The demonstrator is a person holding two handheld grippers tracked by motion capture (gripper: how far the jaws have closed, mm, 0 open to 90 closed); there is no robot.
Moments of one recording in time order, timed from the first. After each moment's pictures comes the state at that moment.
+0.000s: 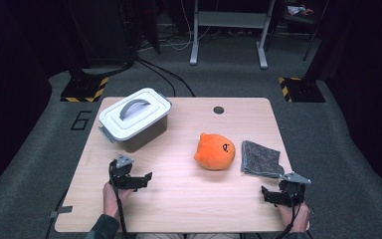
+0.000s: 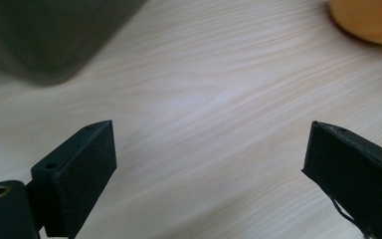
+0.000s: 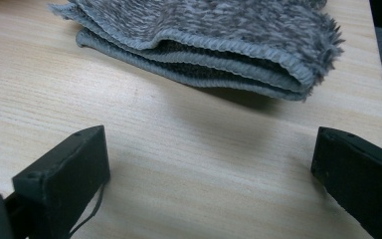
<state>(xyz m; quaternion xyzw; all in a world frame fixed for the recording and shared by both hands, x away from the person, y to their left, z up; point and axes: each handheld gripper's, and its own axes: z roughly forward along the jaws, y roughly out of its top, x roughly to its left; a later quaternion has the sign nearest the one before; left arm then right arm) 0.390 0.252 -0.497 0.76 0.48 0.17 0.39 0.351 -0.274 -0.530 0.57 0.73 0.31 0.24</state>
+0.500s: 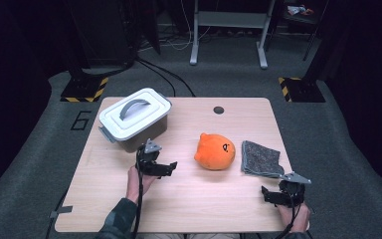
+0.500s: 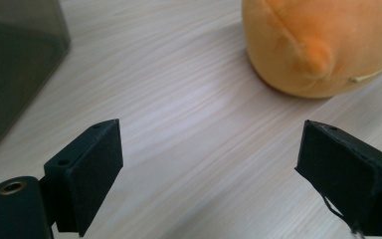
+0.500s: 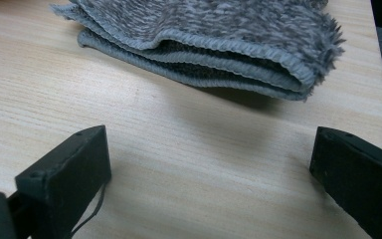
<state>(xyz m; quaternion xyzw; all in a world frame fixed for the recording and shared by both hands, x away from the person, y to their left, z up) 0.428 0.182 -0.469 0.80 0.42 0.16 0.41 0.350 -0.275 -0.530 0.56 0.73 0.31 0.24</state>
